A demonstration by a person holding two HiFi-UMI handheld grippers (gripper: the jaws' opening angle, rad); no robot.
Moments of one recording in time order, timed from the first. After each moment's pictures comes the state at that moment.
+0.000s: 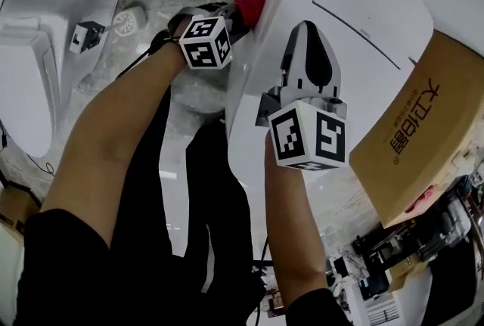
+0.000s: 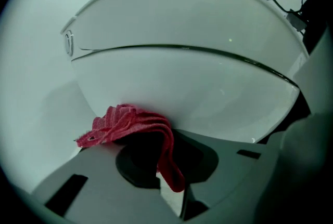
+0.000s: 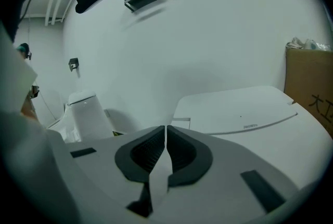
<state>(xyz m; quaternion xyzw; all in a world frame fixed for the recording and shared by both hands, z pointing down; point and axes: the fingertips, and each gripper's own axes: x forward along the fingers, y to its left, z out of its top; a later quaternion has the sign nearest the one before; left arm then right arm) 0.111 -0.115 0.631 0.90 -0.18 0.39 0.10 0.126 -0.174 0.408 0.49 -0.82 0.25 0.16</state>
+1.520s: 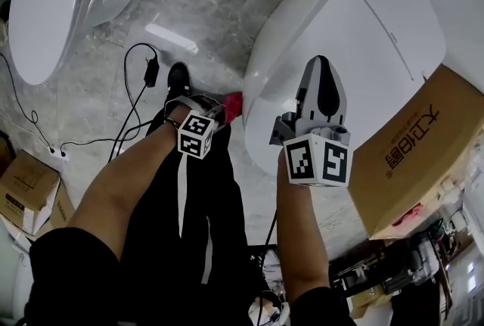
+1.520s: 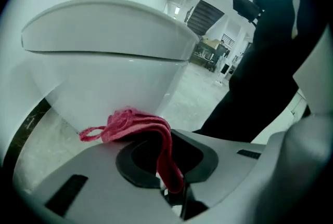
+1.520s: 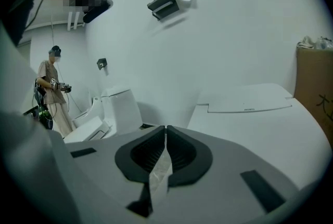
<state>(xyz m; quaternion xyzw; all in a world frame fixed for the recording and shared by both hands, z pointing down) 0.210 0.241 0.607 0.89 -0.06 0.41 0.19 0.135 -0.059 0.381 0.38 -0.88 0.23 0.16</state>
